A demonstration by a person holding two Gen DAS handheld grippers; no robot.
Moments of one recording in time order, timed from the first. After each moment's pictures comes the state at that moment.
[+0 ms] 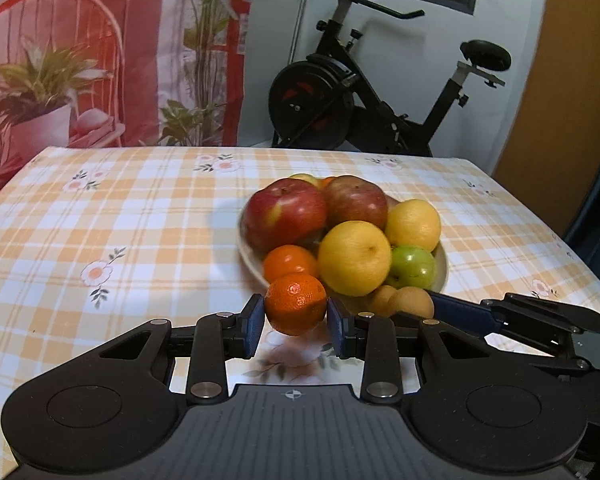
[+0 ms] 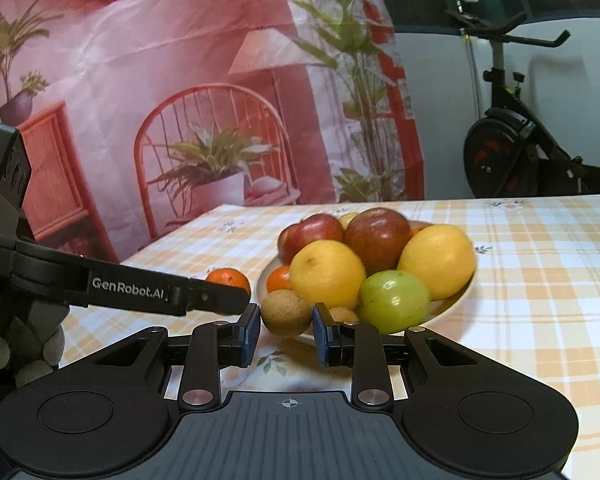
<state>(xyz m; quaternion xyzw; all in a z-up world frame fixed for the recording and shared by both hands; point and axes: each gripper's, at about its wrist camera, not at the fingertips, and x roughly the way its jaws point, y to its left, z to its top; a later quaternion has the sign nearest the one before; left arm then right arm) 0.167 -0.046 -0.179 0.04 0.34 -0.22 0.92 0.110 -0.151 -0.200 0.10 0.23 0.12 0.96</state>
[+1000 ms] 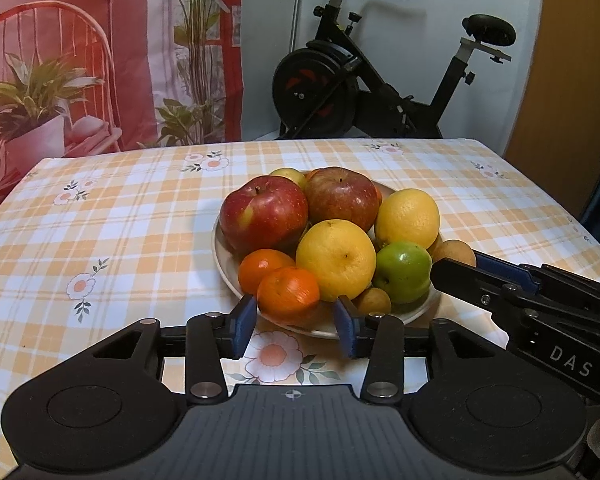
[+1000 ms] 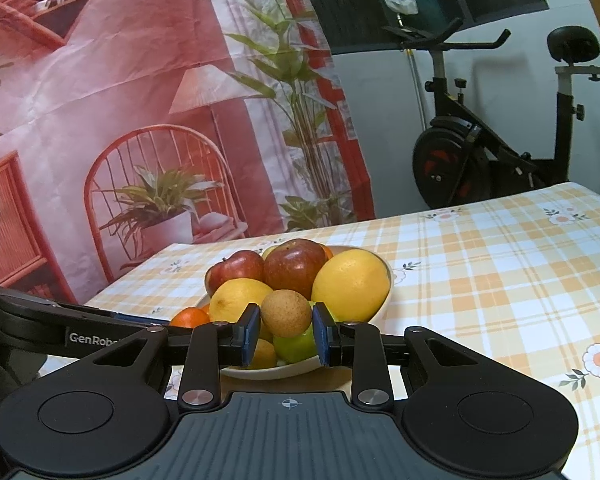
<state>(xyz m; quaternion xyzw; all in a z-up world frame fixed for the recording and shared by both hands) 0.172 -0.077 -0.181 0.07 0.35 -0.20 0.91 0.109 -0.197 -0.203 0.14 0.20 0.05 0.97</state>
